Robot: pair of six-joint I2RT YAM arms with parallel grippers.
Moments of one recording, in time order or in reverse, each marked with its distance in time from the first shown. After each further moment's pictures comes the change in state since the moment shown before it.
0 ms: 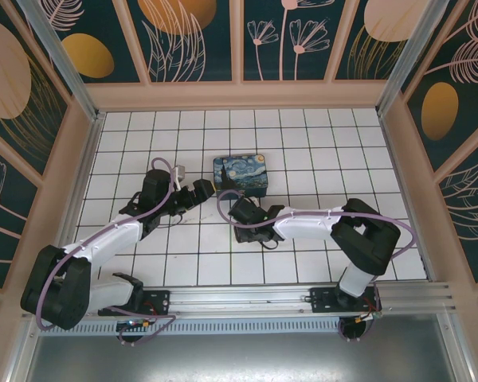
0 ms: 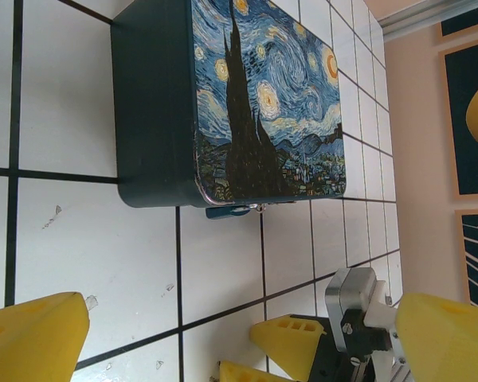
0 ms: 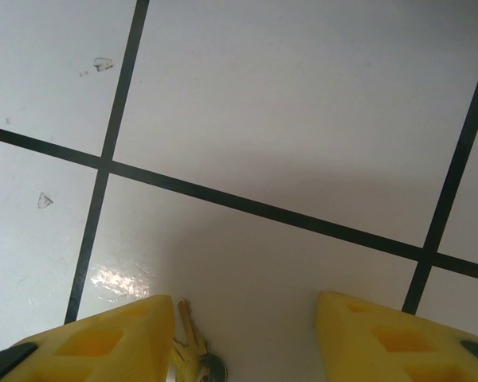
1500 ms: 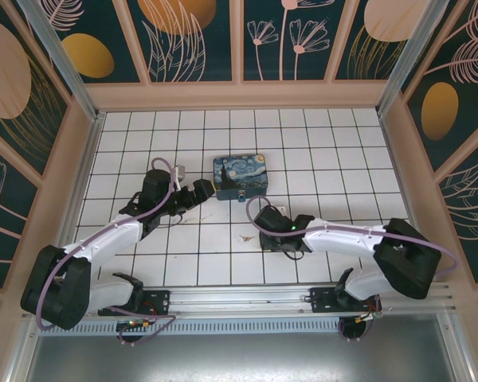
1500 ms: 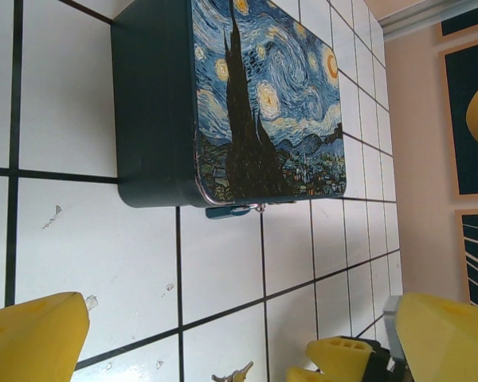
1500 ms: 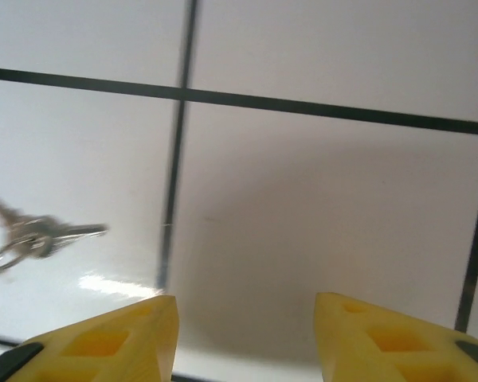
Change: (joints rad) left arm 0.000 0.000 0.000 0.000 0.000 0.000; right arm -0.037 -0.321 -0.224 -0.116 0.019 0.085
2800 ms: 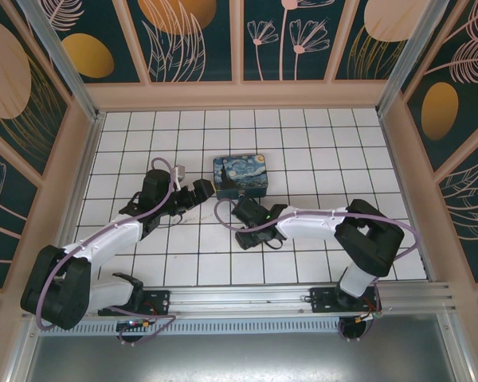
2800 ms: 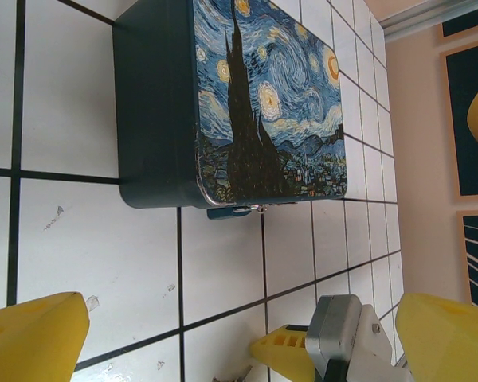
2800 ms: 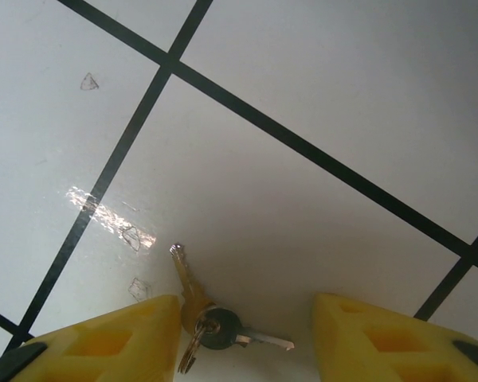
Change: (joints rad) left arm 0.000 0.000 0.000 0.000 -0.003 0.000; right arm 0.024 0.298 0.216 0.072 -0.139 -0.380
